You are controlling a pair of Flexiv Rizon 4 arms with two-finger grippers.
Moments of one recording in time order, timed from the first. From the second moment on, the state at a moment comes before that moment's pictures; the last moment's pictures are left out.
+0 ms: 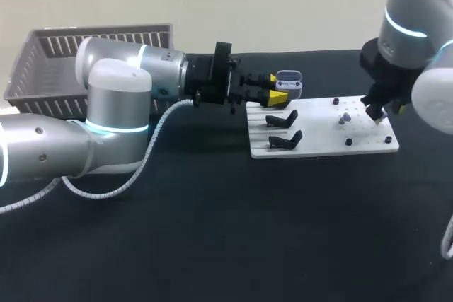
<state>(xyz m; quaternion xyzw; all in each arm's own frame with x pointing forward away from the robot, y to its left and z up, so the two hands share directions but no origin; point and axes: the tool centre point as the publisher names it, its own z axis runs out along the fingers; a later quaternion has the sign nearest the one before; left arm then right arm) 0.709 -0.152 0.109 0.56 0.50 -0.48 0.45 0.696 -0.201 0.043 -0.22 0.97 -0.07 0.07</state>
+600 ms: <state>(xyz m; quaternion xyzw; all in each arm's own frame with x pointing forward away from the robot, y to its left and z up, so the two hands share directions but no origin) 0.709 -0.152 0.109 0.56 0.50 -0.48 0.45 0.712 -0.204 0.031 -0.22 0.97 -0.08 0.07</state>
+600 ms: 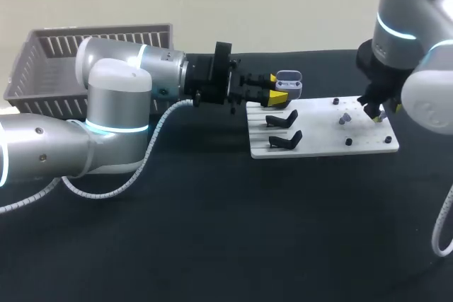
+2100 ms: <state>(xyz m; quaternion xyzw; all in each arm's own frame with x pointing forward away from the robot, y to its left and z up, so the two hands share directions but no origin) 0.709 -0.152 0.109 0.56 0.50 -0.48 0.45 0.707 -0.202 0.037 -0.19 0.97 -0.11 0.06</state>
